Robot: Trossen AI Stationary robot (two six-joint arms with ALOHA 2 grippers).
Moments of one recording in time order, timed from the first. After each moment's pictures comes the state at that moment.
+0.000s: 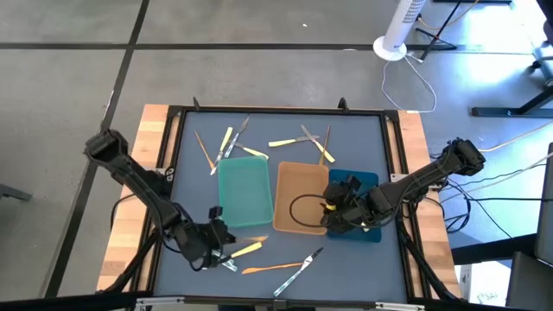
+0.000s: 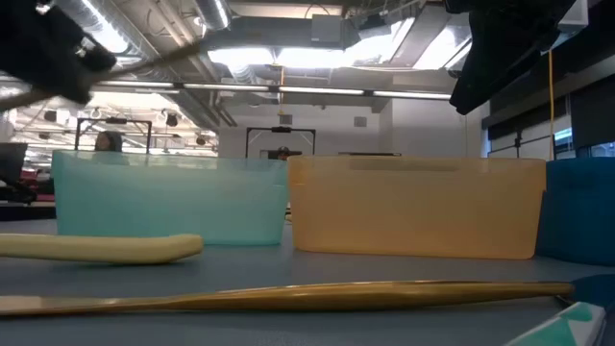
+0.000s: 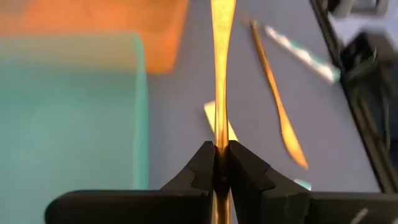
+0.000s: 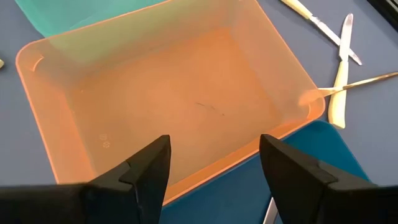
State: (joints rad) left arm -0.77 1.39 0.72 -0.15 -0.56 -0.64; right arm 0.48 1.46 1.10 -0.88 0.57 0.90
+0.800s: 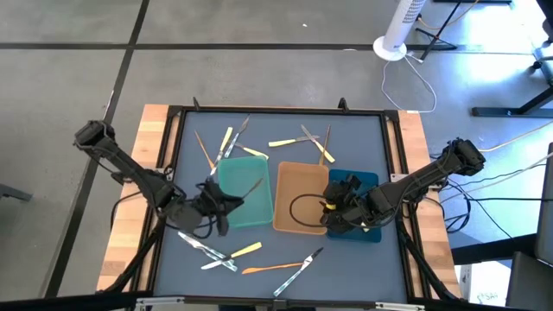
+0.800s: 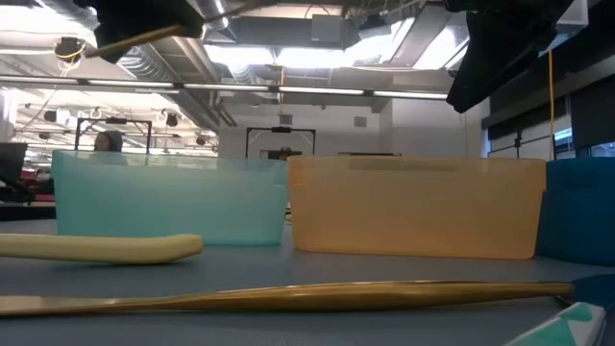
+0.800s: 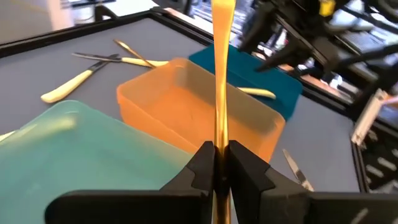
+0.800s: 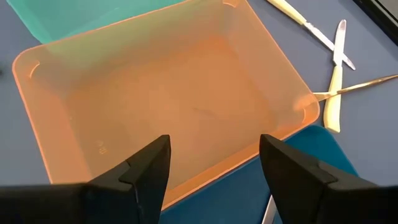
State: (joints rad) left arm -0.60 1.18 0.72 -0.11 -0.87 -0.81; right arm 0.48 1.46 1.10 -0.88 0.59 0.90
